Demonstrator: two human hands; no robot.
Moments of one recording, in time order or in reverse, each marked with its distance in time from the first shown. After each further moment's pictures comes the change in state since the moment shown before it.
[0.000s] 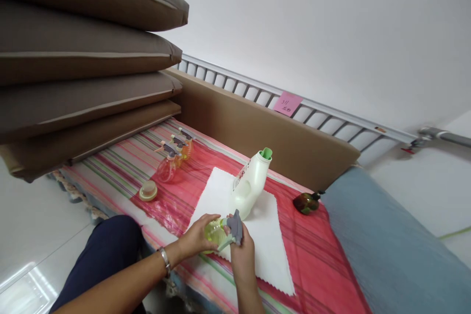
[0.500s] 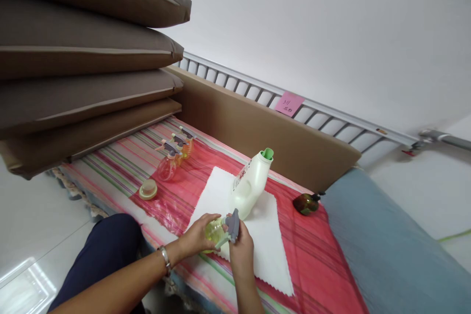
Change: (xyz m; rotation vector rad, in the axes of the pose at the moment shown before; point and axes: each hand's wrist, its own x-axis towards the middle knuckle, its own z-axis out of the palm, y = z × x) left_hand 0.002 -0.002 0.001 0.034 -0.020 -0.003; right_hand 0.004 0.003 0.004 -0.074 0.027 -0.031
